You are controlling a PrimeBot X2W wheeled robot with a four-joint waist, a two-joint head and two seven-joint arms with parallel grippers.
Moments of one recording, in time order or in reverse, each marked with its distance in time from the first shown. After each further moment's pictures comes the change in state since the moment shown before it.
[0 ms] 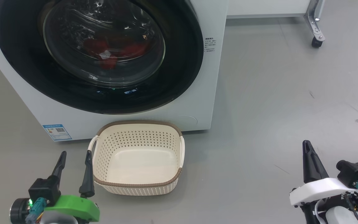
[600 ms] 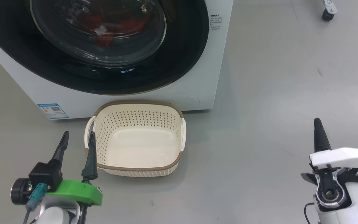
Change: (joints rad) left arm -0.064 -0.008 -0.004 -0.035 0.027 -0.013 0.000; right arm -0.130 0.082 -0.158 0.008 0.604 0.041 0.170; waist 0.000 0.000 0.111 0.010
